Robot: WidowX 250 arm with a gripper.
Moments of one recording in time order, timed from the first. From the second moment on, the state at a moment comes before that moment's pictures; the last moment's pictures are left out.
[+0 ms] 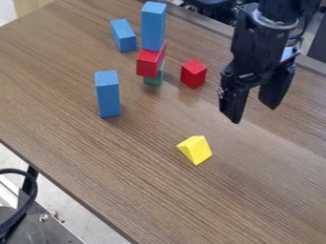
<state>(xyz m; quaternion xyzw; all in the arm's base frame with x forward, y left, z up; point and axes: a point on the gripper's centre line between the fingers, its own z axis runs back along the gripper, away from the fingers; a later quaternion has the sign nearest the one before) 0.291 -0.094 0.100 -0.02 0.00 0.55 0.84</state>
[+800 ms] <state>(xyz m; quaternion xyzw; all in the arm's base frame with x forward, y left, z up) 0.277 -0.078 0.065 0.01 0.01 0.55 0.83</state>
